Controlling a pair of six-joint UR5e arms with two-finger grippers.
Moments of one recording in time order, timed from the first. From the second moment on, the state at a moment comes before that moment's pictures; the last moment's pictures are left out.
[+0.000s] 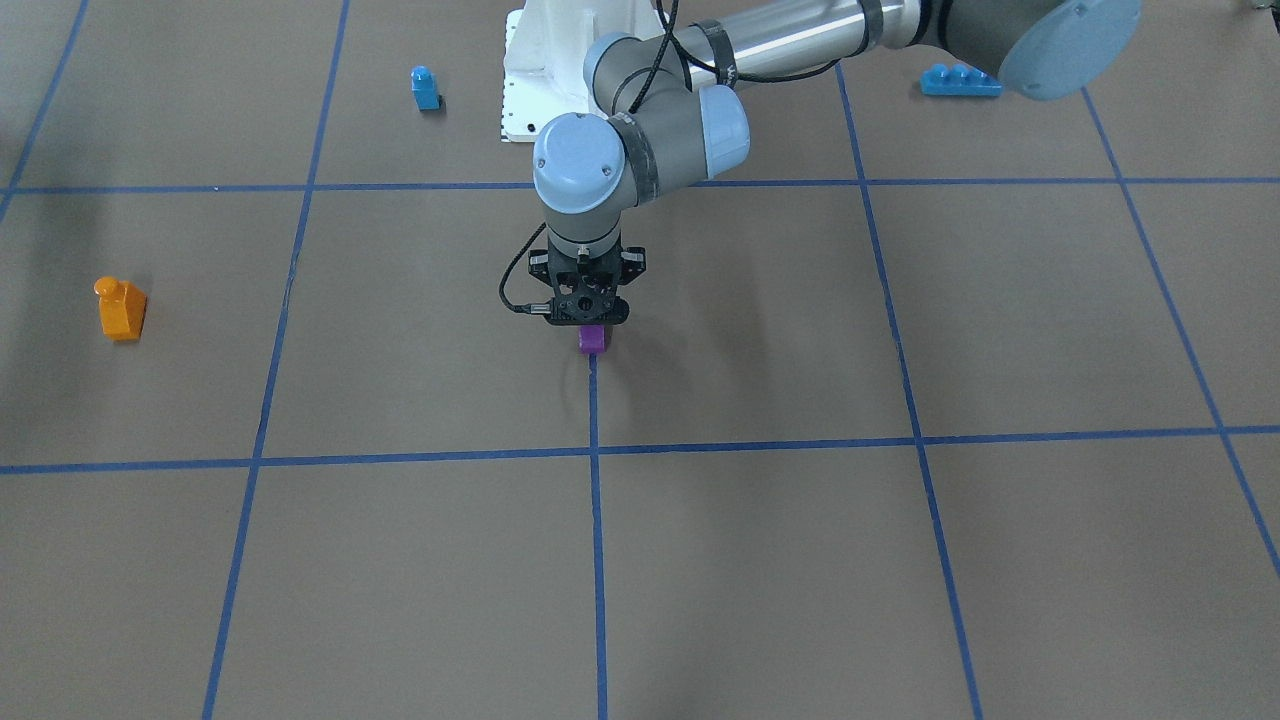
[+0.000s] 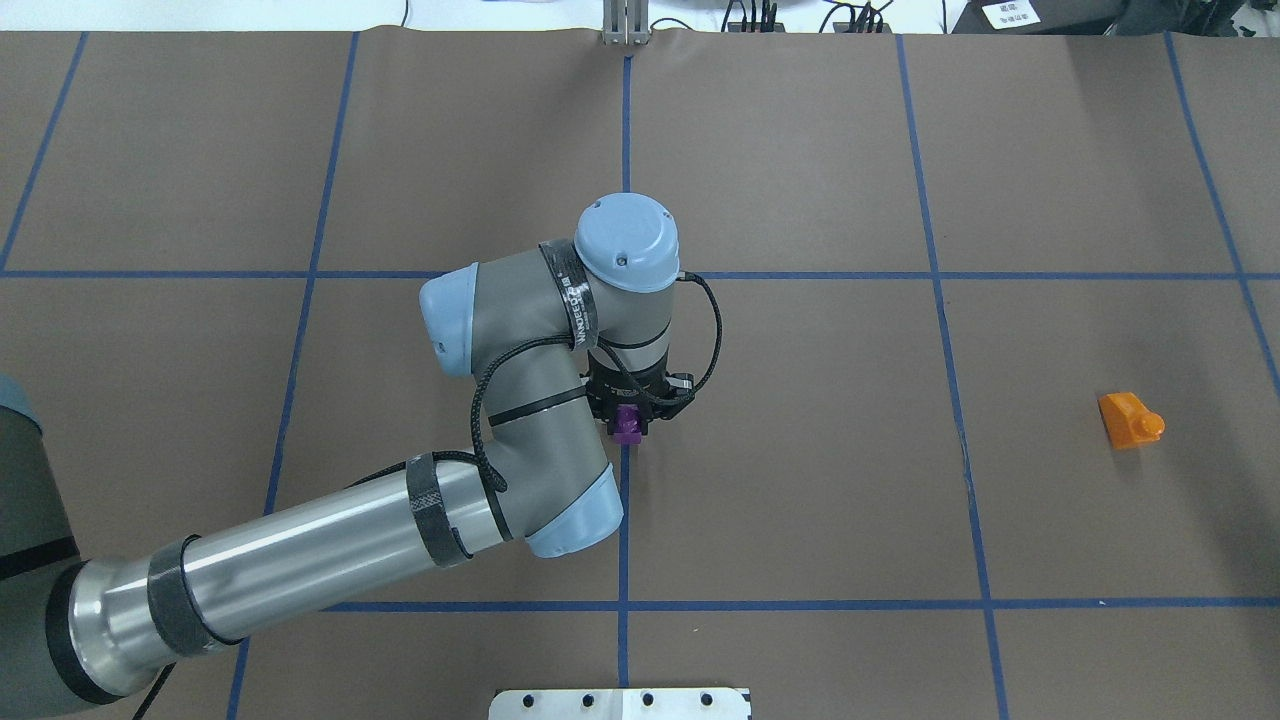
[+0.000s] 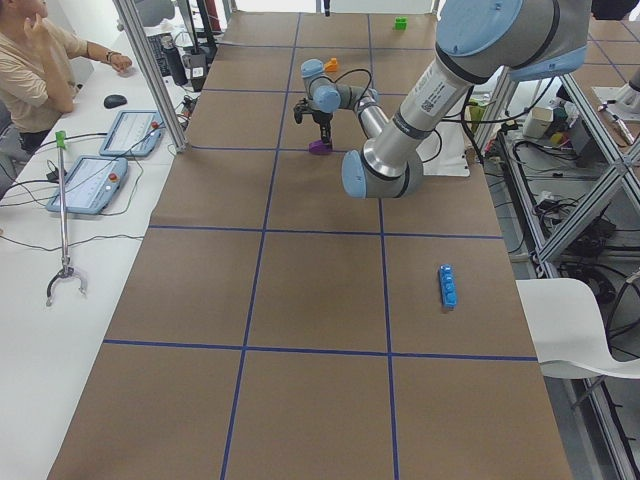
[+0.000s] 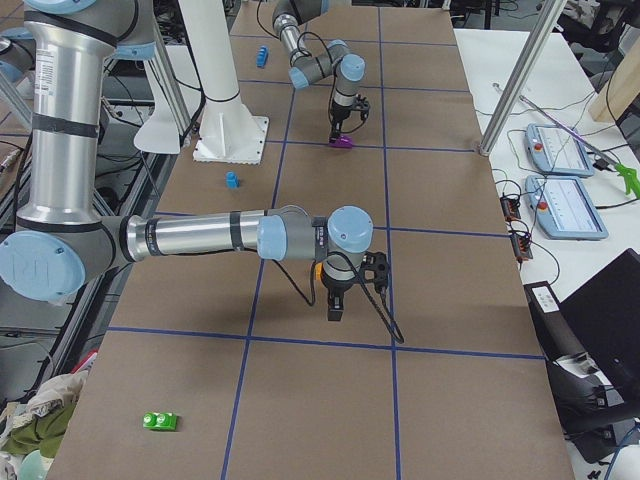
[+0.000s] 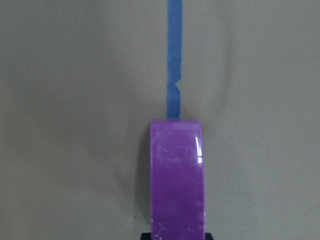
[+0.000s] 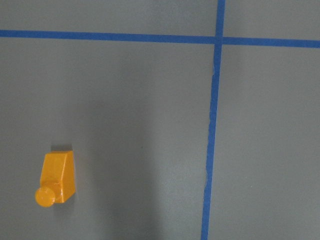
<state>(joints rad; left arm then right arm) -0.49 -2.53 -1.32 -1.53 -2.07 -1.18 1.47 -1.71 1.83 -1.68 2.39 0.04</state>
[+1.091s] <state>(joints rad) -0.60 -2.51 -1.44 -1.53 -2.06 -1.21 1.46 -1.70 1.83 -1.68 2.38 0.05</state>
